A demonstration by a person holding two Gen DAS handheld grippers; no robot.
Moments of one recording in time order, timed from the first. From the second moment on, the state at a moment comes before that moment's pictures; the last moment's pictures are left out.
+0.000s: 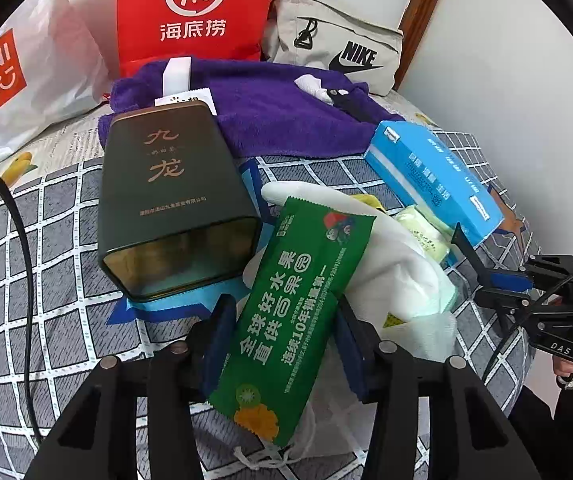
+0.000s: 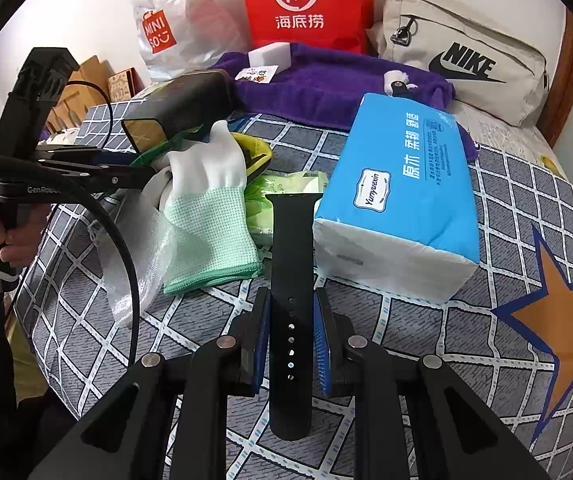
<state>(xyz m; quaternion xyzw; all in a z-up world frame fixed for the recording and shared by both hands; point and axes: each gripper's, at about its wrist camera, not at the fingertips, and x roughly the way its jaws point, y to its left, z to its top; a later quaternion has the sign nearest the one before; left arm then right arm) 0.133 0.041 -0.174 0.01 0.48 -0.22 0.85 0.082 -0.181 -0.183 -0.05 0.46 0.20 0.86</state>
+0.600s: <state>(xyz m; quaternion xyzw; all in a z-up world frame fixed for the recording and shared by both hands) 0.136 0.037 -0.186 -0.01 0.49 -0.23 0.84 0.078 -0.180 -0.180 -0.05 0.46 0.21 0.86</state>
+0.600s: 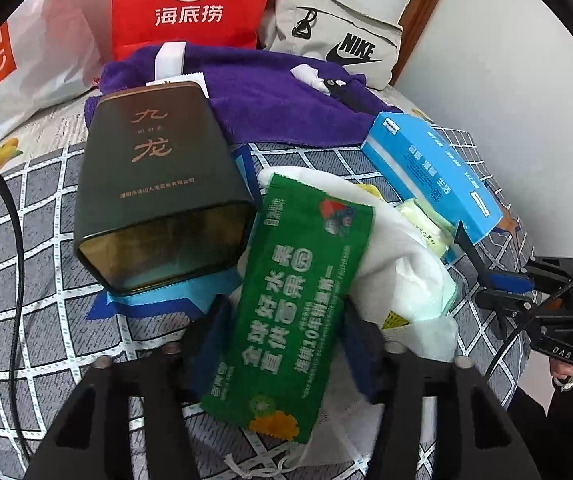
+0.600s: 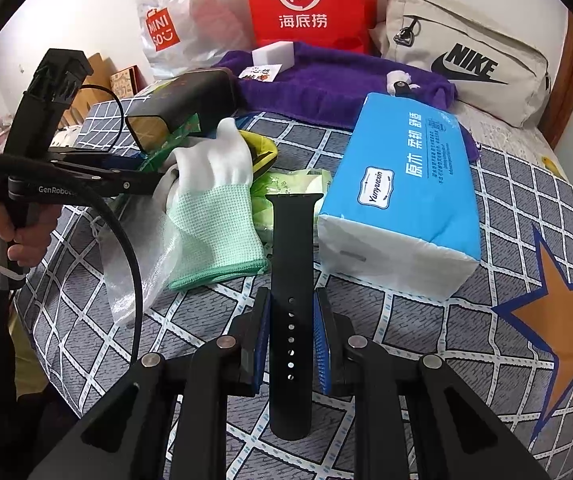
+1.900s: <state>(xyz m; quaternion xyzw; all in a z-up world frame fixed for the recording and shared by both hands) 0.113 0.037 -0.181 0.04 0.49 -0.21 0.84 0.076 -0.185 -0.168 -0.04 0.46 0.22 0.86</state>
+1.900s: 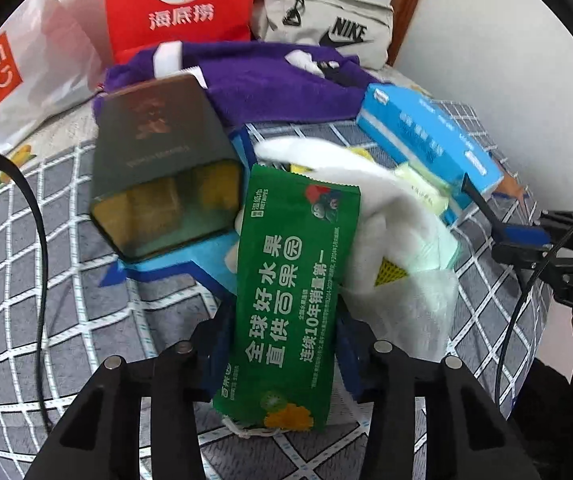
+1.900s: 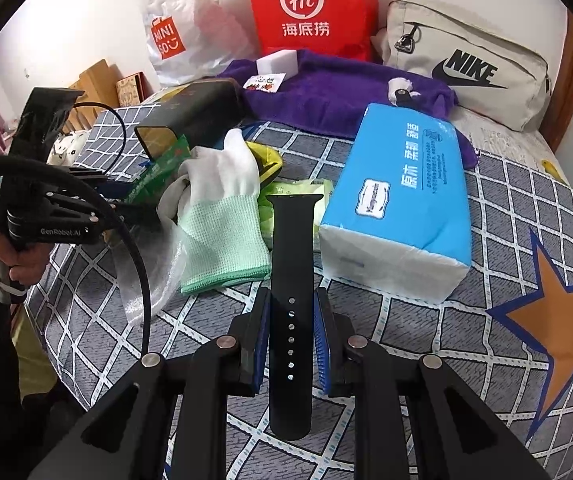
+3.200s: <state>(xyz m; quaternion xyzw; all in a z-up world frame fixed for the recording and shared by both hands) 0.225 0.066 -0.095 -0.04 0.45 -0.16 0.88 0.221 -0.207 -0.090 0.00 0.40 0.22 0.89</state>
